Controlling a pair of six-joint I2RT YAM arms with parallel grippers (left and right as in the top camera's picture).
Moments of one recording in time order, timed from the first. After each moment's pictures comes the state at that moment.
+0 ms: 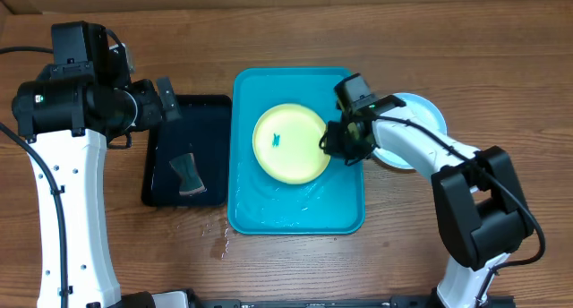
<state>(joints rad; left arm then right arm) 0.13 1.51 1.73 -1.36 0.07 -0.23 0.44 1.95 1.27 -0.68 -0.25 0.56</state>
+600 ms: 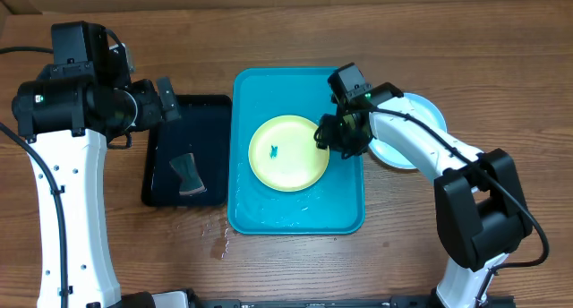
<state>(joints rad) 0.13 1.51 1.73 -1.36 0.07 -0.23 0.45 1.95 1.41 -0.82 -0.25 0.57</state>
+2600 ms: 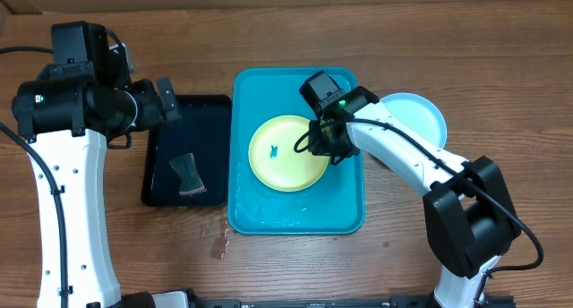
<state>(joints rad) 0.13 1.51 1.73 -1.36 0.07 -0.23 0.58 1.95 1.47 -0.92 0.03 0.65</state>
